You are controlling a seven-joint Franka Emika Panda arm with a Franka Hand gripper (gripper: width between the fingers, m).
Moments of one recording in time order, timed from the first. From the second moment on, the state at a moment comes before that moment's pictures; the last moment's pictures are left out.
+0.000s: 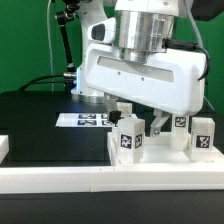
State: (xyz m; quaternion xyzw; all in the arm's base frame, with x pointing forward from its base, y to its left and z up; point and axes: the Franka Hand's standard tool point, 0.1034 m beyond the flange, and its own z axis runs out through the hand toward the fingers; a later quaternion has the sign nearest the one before) arm 0.622 0.009 0.078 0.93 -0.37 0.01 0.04
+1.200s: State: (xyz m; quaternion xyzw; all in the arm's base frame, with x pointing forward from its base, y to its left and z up) arm 0.623 0.005 0.079 0.88 -0.47 0.02 0.04
